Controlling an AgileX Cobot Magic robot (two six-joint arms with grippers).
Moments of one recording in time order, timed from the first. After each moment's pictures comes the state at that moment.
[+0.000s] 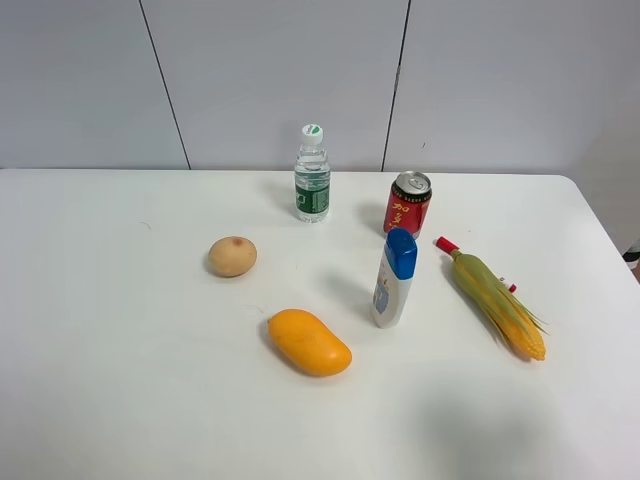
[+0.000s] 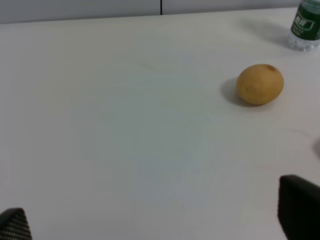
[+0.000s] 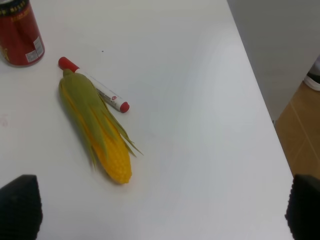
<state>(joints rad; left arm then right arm) -0.04 -0.01 -0.51 0.01 1.05 -0.04 -0.05 0.00 -0.49 -0.09 1.06 0.00</state>
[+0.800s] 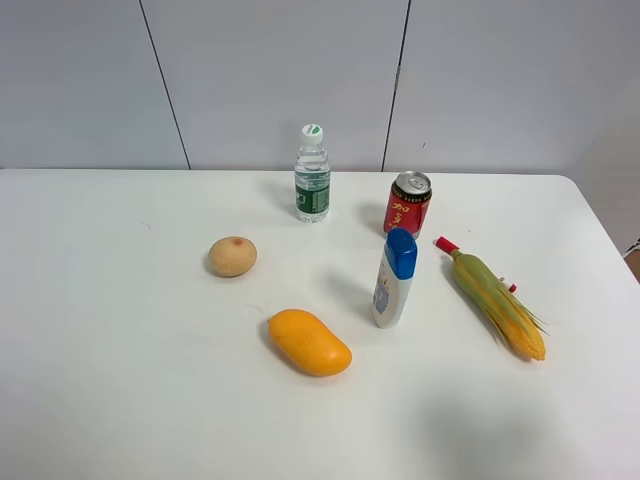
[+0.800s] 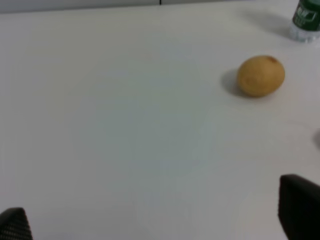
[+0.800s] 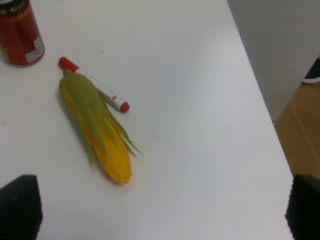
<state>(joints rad) -0.04 0.07 -0.52 0.01 1.05 -0.04 -0.05 0.00 -0.49 -0.09 1.06 0.00</state>
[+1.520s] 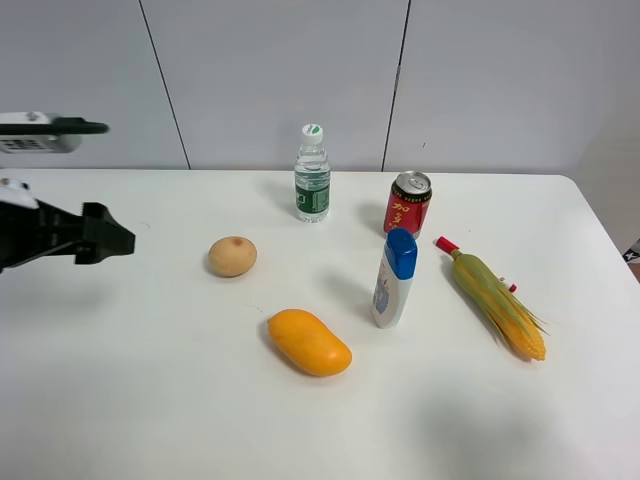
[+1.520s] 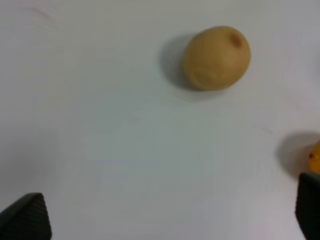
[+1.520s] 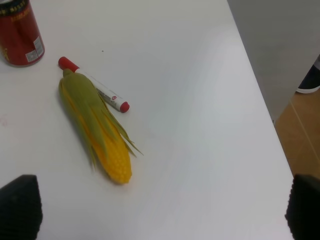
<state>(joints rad) -0.14 1.20 -0.72 -0.34 0.55 0.24 -0.05 0.00 -0.49 -0.09 1.06 0.00</state>
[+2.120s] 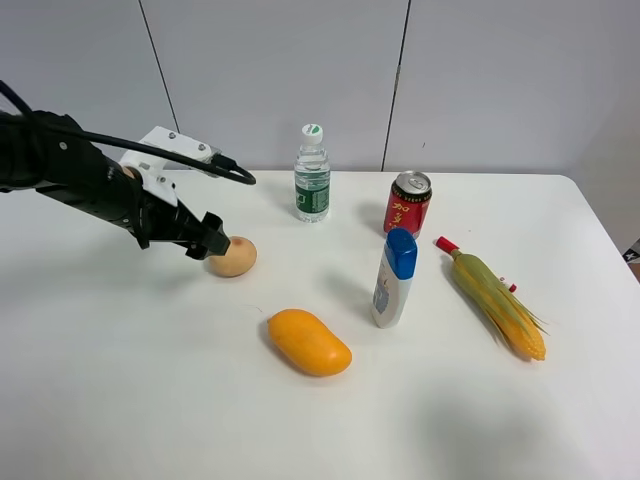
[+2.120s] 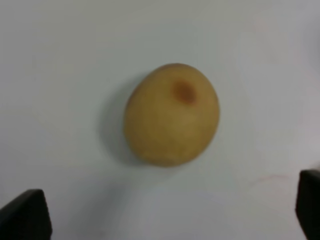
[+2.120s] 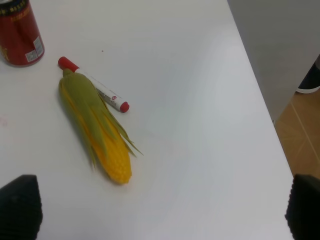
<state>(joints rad) -0.32 1.67 -0.93 -0.34 0.34 0.48 -0.05 0.00 -0.49 -0.09 1.06 0.00</state>
